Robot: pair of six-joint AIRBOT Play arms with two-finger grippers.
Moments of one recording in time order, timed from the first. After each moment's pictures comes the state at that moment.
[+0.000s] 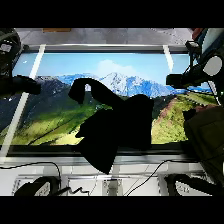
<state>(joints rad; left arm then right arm) 0.09 -1.00 1.24 1.41 -0.92 -1.14 0.06 -1.30 1.59 -1.54 1.34 1.62</state>
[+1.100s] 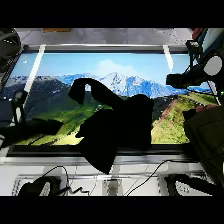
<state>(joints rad) 0.09 -0.54 0.69 1.09 -1.15 -1.28 0.06 -1.30 1.59 -1.54 1.33 1.62</state>
